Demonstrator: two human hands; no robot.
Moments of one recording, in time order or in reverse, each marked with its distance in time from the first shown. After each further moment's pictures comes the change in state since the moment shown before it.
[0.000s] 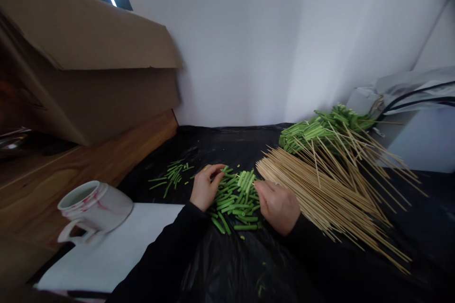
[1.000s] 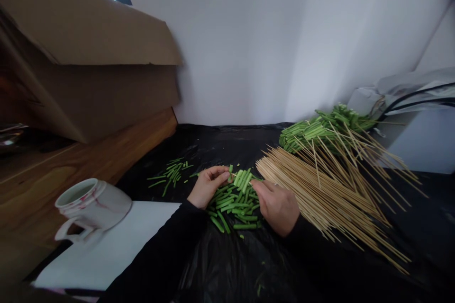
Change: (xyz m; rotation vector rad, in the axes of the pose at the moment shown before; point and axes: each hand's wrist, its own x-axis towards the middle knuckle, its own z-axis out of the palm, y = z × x) left_hand -0.003 0.014 0.008 -0.730 -0.142 -0.450; right_hand 0.000 -0.003 -0.003 -0.007 -0.065 -0.007
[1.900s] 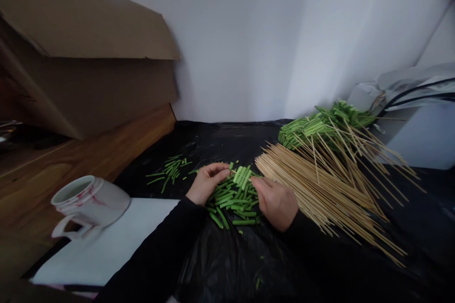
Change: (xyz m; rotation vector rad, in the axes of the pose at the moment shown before) left_hand -0.001 0.002 0.001 0.000 -0.032 0.000; right_hand -0.002 0.001 0.002 -0.004 -0.028 0.031
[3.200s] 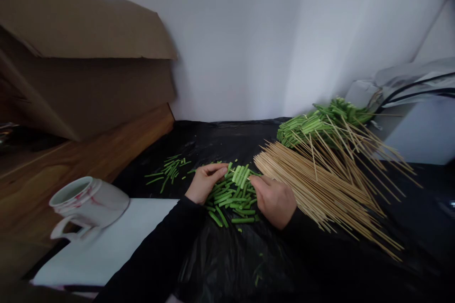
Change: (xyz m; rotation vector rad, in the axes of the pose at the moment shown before) left_hand 0.004 -0.007 -0.003 0.033 0.064 -0.010; right_hand 0.001 -0.001 -0.001 -0.029 -0.034 0.019
